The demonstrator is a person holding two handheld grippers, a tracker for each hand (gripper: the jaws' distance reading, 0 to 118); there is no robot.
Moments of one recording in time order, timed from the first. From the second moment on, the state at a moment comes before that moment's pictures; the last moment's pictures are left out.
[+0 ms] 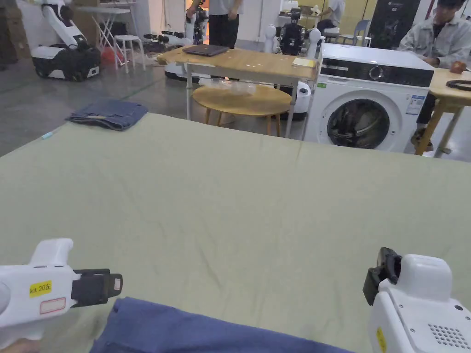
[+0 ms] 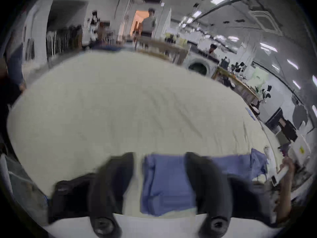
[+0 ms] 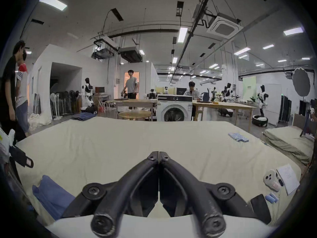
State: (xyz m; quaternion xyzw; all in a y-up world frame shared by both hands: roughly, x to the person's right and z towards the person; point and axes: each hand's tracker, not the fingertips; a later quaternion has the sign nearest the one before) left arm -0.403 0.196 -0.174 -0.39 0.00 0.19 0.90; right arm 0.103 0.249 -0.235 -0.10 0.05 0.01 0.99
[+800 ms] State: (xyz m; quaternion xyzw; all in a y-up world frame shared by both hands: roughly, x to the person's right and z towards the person) left arm -0.410 0.083 -0.197 -0.46 -0.16 0.43 0.76; right arm 0.117 0.225 -0.227 -0.14 0.05 0.00 0.99
